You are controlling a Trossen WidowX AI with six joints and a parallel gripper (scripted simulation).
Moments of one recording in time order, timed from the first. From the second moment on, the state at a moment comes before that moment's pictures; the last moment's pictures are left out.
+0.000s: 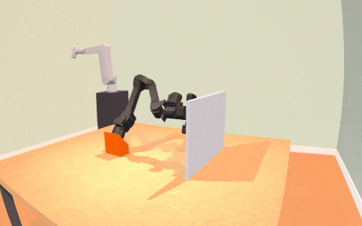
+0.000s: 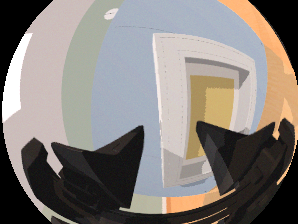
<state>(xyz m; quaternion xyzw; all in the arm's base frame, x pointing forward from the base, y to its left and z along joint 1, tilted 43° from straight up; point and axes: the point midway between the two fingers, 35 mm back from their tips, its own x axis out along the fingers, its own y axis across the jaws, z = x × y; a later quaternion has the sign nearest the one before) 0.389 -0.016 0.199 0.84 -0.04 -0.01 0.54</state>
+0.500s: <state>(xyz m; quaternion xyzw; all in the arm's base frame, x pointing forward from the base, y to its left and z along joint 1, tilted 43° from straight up) 0.390 -0.015 0.199 0.84 -0.04 -0.01 0.54</state>
